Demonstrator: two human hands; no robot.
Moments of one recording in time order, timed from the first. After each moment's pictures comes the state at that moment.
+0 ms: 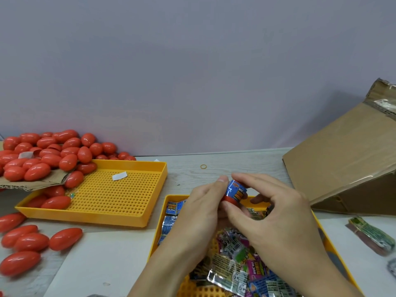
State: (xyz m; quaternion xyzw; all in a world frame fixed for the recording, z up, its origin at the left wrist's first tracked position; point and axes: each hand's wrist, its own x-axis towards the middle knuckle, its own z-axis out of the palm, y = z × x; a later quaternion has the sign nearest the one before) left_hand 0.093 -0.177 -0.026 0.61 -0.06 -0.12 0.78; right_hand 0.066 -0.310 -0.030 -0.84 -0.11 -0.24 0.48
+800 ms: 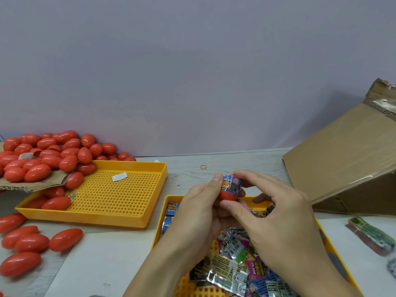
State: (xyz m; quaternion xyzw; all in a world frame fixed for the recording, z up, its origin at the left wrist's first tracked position) left_hand 0.093 -0.178 -0.022 0.54 -0.06 -0.14 0.83; right_hand 0.066 -0.308 -0.030 -0.84 -0.10 -0.28 0.46
